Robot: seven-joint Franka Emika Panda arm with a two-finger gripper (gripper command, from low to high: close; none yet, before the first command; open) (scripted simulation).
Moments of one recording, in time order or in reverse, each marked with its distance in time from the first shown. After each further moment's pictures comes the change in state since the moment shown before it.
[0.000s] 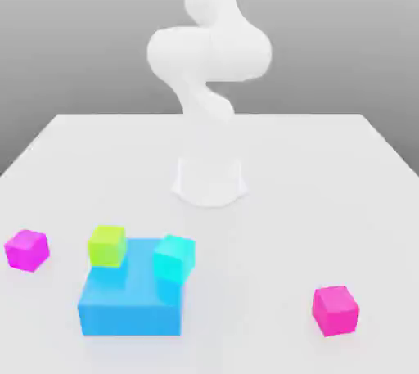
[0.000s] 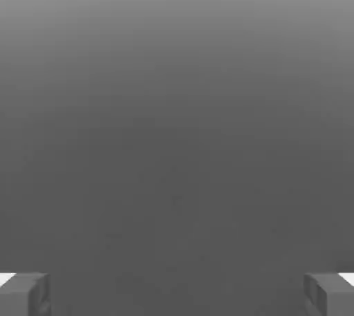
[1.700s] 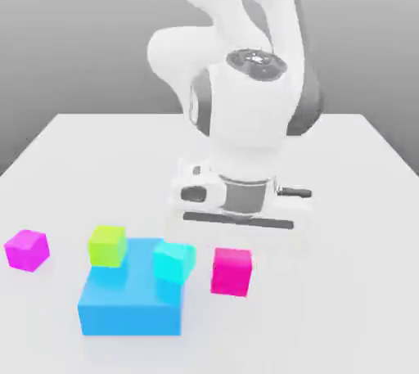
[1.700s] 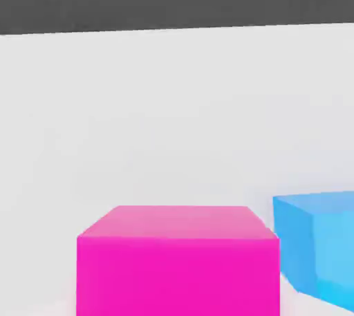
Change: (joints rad) arm -0.156 0.608 0.054 -0.365 -0.130 0.246 0.156
